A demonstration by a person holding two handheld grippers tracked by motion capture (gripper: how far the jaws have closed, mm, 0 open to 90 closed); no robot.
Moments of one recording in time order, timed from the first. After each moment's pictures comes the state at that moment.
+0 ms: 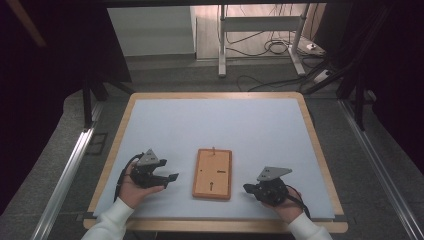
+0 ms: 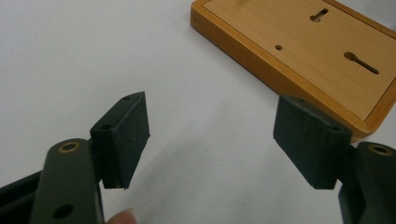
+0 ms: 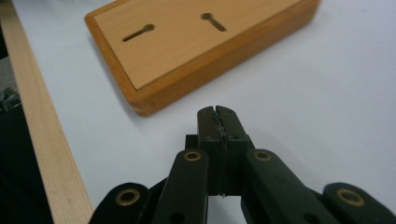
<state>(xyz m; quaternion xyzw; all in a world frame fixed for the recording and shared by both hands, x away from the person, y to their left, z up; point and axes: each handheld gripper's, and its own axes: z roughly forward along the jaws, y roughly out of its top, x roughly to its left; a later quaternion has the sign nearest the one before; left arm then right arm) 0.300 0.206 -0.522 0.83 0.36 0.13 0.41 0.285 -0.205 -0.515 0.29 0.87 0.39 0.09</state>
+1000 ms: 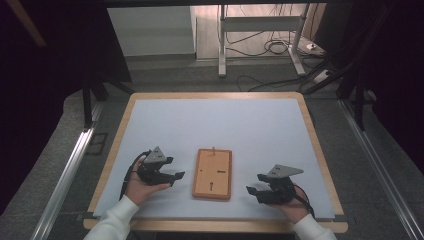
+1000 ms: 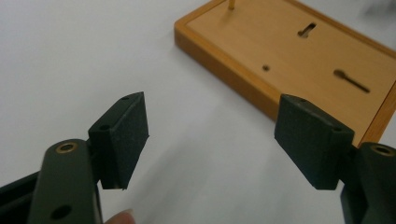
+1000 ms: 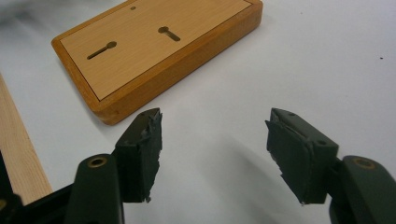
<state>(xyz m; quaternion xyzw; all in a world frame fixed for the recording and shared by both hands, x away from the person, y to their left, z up) 0.314 0.184 -0.516 0.84 0.34 0.12 0.42 0.287 -0.221 -0.515 0.33 0.84 0.42 0.11</state>
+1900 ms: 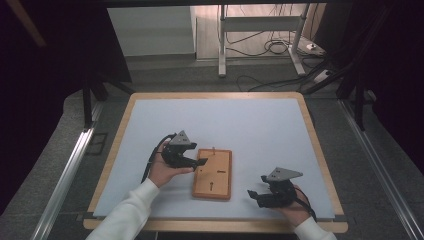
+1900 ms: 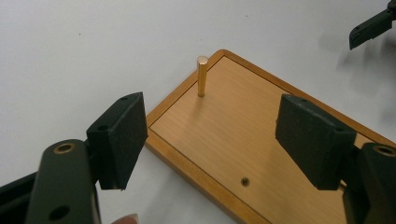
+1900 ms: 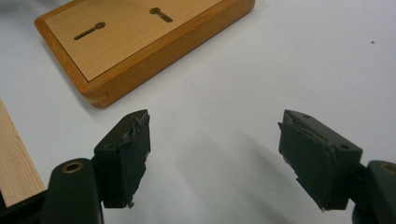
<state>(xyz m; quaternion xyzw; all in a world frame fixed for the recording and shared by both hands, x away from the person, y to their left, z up) 0.360 0.125 -0.493 0.85 0.29 0.10 0.43 0.281 -0.223 -0.520 0.34 0.85 0.39 0.12</state>
